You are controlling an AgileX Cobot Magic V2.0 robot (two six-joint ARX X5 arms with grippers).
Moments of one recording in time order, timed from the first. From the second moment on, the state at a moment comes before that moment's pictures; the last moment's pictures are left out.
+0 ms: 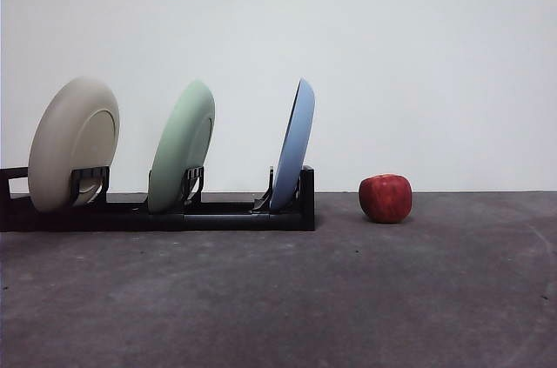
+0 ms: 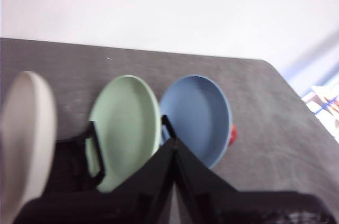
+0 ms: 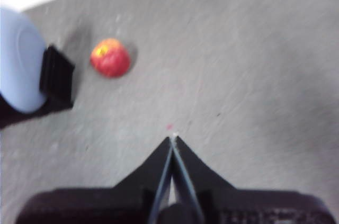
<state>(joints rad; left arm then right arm) -0.03 1.16 1.30 -0.53 0.48 -0.24 -0.01 0.71 1.03 -0.95 -0.05 0.25</state>
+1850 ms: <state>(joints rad) -0.51 2.14 2.14 -0.76 0.29 -0.26 0.00 1.14 1.03 -0.87 -0.36 0.26</state>
